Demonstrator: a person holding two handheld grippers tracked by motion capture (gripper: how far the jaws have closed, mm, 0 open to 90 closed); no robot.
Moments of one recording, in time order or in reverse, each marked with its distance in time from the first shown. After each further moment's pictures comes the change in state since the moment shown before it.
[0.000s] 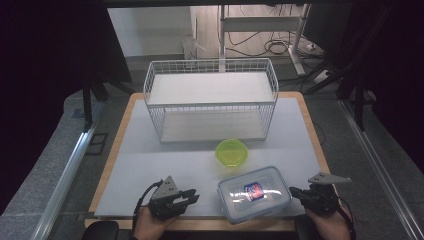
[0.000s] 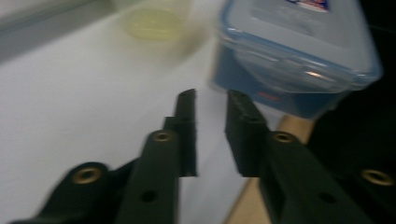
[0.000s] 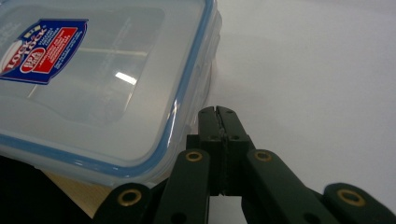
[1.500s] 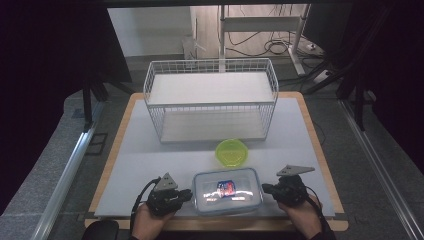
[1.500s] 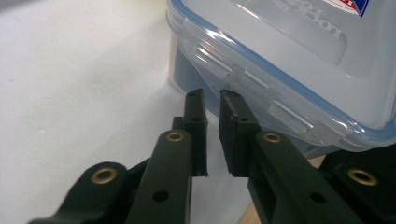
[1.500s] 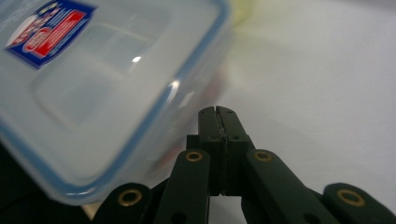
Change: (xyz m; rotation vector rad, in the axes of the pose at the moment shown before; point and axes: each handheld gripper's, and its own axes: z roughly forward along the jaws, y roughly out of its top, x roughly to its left) left arm 0.021 -0.004 -0.004 0.107 0.124 -0.088; right arm 0.037 0.036 0.048 0.035 0.121 -0.066
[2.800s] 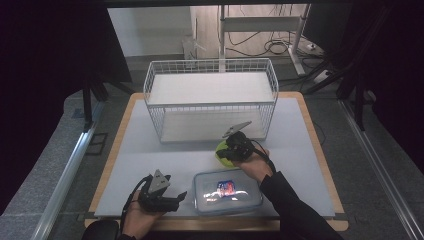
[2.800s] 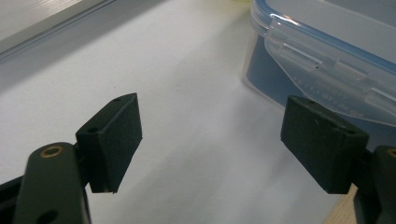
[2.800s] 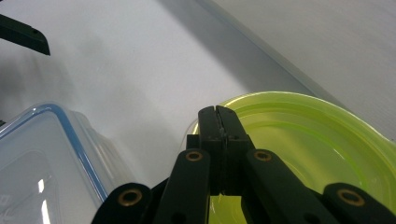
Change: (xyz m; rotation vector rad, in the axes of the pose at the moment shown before) left arm 0.017 -0.006 -0.009 -0.024 0.190 0.090; right arm 0.029 0.136 0.113 0.088 0.164 -0.260
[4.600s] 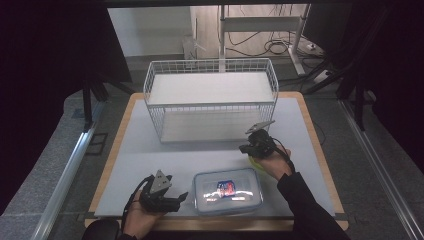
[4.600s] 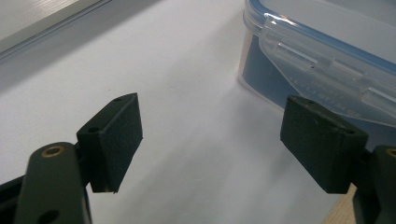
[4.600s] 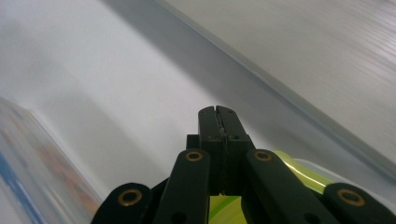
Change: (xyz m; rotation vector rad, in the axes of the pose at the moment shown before) left arm -0.002 0.001 0.003 0.001 -0.007 0.012; right arm -0.045 -0.036 -0.032 0.000 -0.148 0.075
